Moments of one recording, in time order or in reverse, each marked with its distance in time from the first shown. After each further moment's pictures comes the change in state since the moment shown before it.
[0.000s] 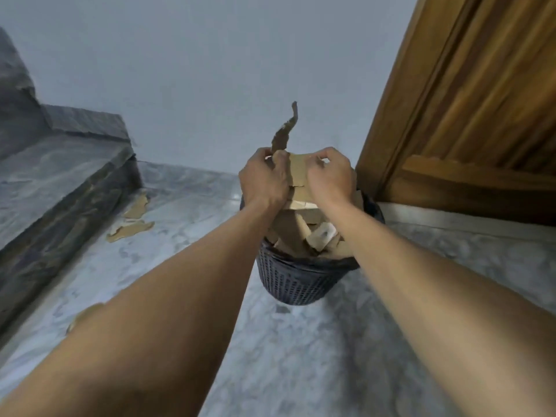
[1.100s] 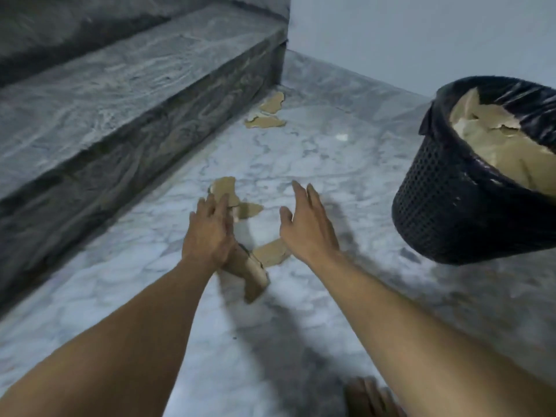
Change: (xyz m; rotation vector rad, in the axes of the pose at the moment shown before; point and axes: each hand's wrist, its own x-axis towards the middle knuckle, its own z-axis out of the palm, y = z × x) left_hand -0.147 -0.339 -0.250 0.859 -0.111 -0.290; right_hand -0.249 0.074 0.208 -0.317 -0.889 -0.255
